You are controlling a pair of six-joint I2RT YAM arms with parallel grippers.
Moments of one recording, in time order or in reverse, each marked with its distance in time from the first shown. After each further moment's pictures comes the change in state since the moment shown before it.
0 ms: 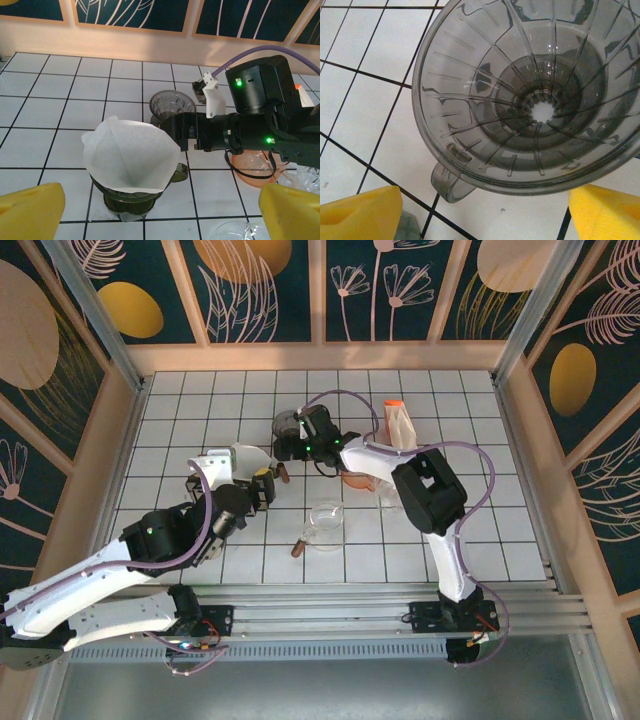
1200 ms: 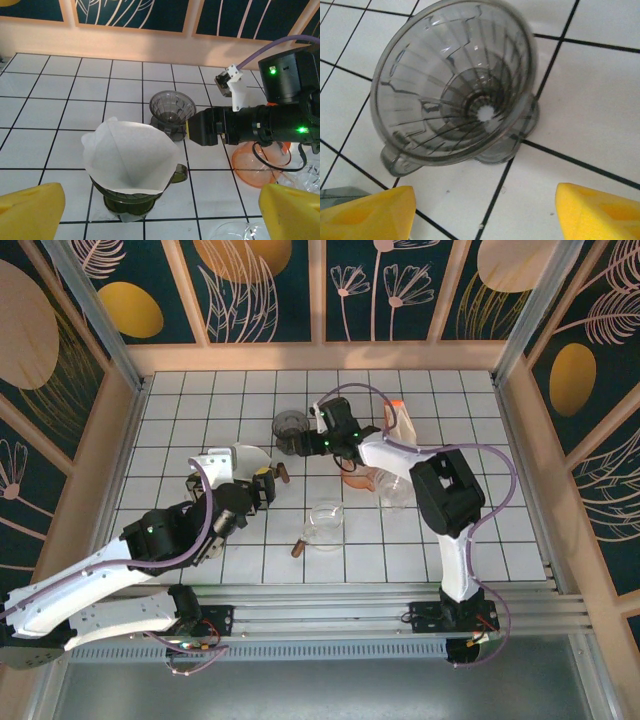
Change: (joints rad) left arm 0.000 0.009 0.010 -0.005 -0.001 0.001; right arm -0.074 -0.095 -0.080 -0.029 -0.027 -0.134
